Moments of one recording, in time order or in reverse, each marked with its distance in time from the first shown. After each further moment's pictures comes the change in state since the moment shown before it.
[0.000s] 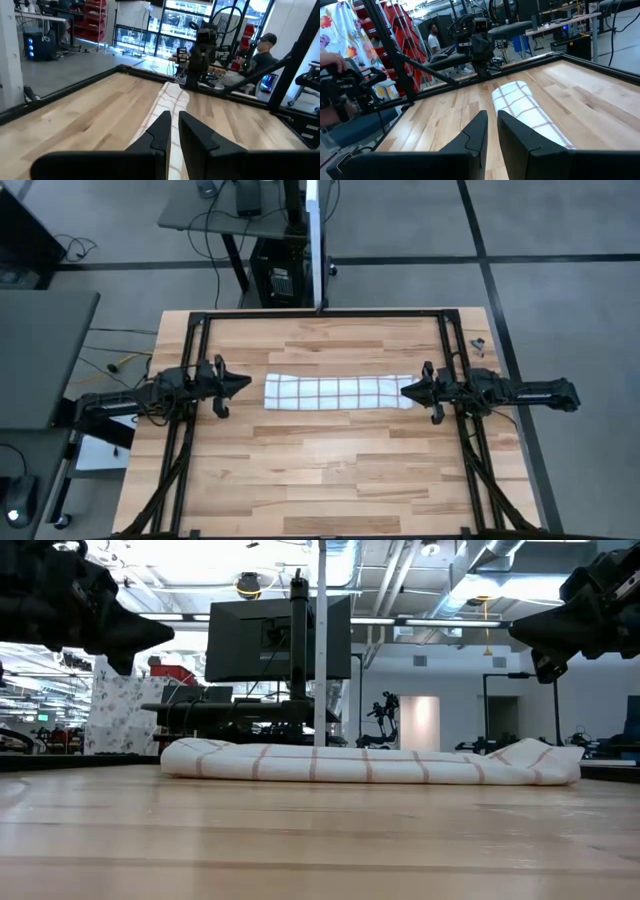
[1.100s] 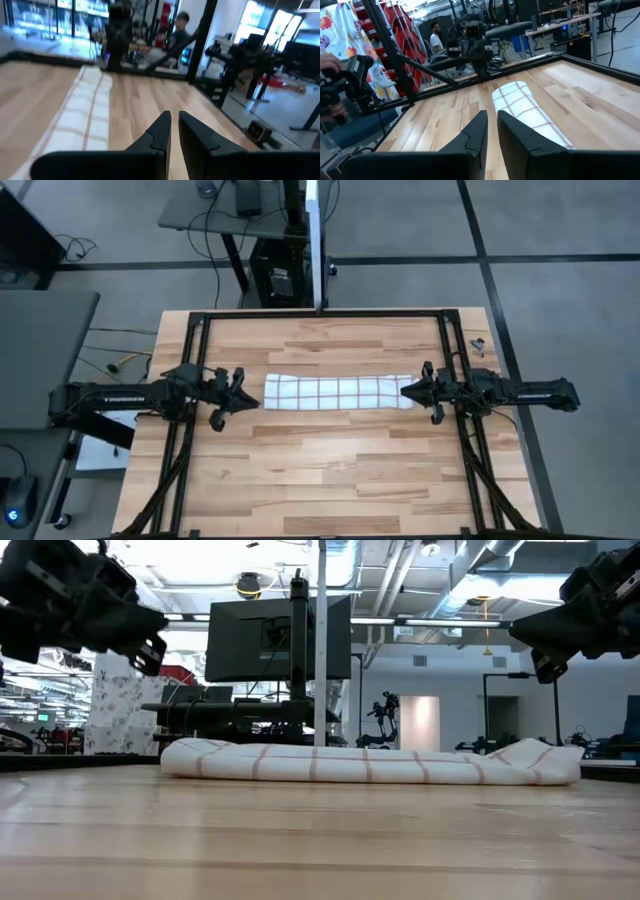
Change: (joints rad) left arm 0.067 0.428 0.005 0.427 0.517 0.005; right arm 0.000 -0.001 0.000 0.000 0.001 0.002
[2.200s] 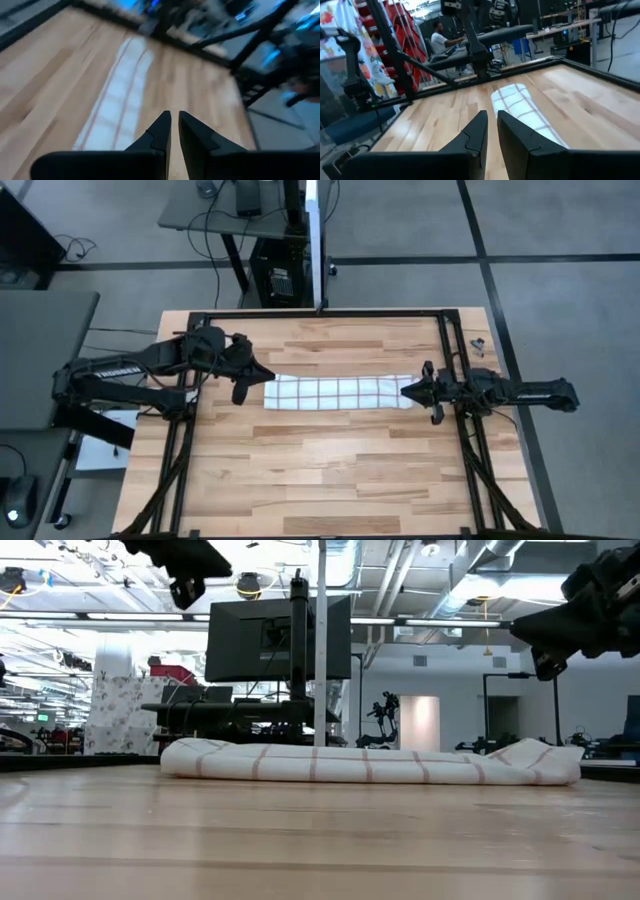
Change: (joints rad) left arm 0.000 0.444 0.791 -0.717 -0.163 -0.068; right arm -0.001 -0.004 0.000 -0.011 -0.006 -0.011
